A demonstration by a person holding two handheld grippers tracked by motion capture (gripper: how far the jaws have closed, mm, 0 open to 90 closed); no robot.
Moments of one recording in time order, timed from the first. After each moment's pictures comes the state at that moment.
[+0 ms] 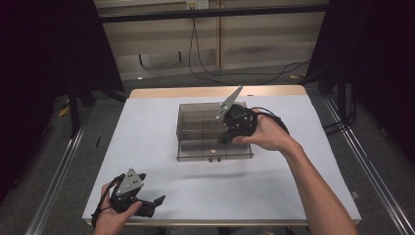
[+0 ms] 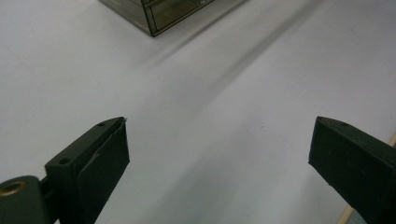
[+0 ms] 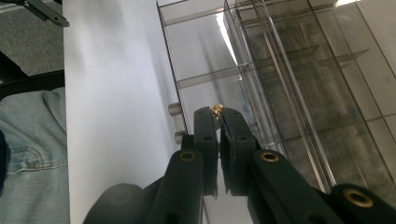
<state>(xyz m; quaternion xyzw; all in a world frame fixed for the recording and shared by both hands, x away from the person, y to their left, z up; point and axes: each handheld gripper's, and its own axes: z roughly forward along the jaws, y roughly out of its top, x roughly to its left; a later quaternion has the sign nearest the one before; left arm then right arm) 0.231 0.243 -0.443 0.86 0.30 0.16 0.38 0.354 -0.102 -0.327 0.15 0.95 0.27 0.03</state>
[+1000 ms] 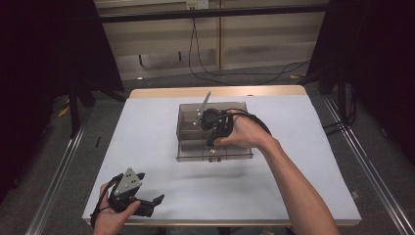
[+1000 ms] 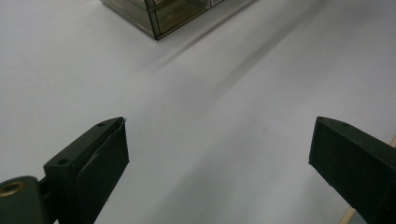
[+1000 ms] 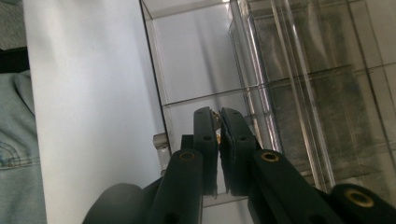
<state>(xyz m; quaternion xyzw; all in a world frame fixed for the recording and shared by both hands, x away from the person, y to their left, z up) 0.231 0.245 -0.442 0.85 0.30 0.17 0.39 0.371 -0.047 -0.347 0.15 0.97 0.18 0.03</state>
